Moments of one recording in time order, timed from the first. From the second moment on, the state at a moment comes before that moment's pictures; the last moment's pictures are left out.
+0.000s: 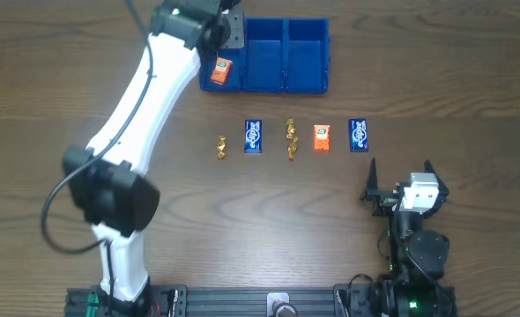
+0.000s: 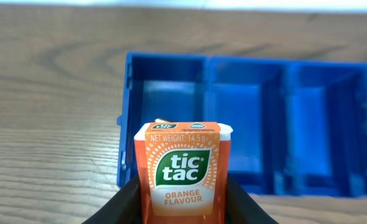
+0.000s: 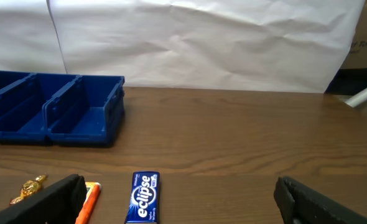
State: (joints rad) left arm -0.40 2.12 2.11 -0.95 -0.17 -0.35; right arm 0.00 0.01 0.01 -0.07 0.07 -0.05
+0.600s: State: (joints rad) left arm -0.33 2.29 2.11 -0.87 -0.10 -0.33; right arm 0.00 0.01 0.01 -0.07 0.07 -0.05
